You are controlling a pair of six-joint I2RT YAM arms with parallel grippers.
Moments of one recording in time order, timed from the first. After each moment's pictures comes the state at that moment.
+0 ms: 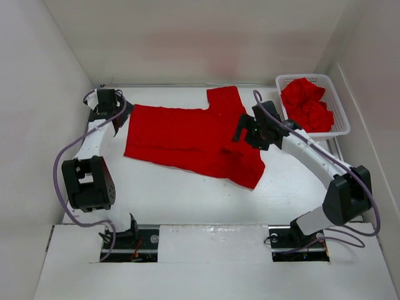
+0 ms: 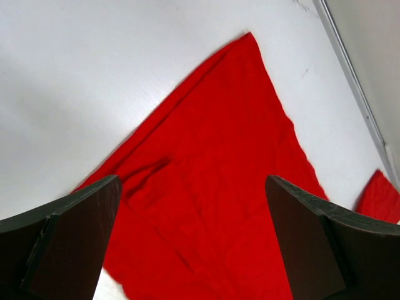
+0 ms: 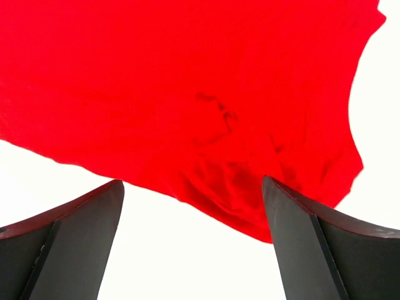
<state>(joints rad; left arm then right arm) 0.11 1.64 1.28 -0.41 -0.20 -0.83 0.41 1.52 1.23 -0.62 -0.01 0.68</state>
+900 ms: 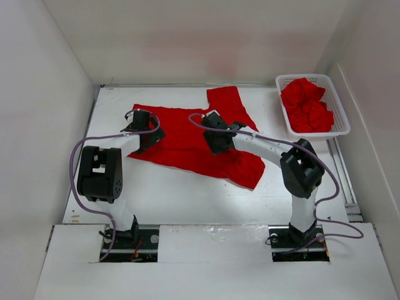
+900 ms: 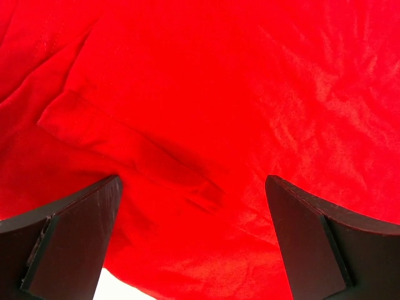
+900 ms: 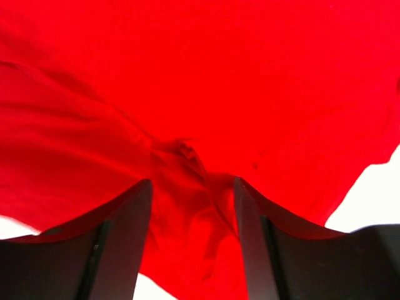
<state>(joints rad) -0.13 1.71 0.99 -0.22 -0.14 -0.69 0.75 1.91 1.49 -0.62 0.38 0.20</state>
